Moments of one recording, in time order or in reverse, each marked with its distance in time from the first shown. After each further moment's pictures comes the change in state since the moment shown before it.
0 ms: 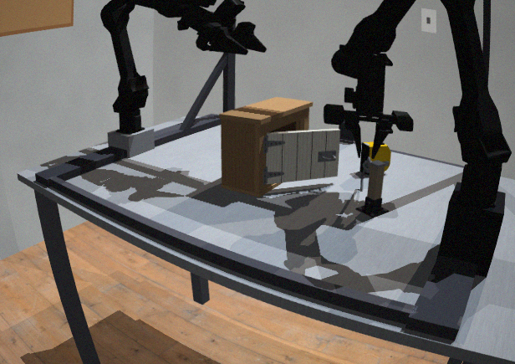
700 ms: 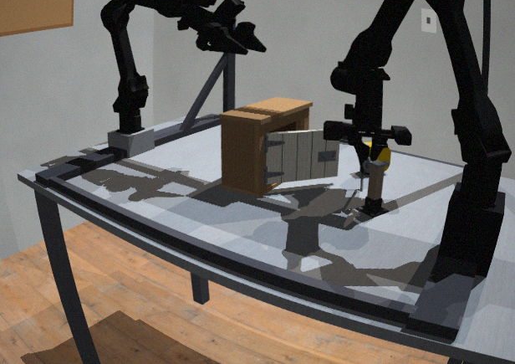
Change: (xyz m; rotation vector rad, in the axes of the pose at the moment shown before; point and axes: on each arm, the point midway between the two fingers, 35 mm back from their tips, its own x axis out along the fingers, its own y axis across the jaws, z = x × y) left arm 0.034 -0.002 0.001 0.031 0.053 -0.025; right arm 0.000 0.000 0.000 0.000 0.000 0.000
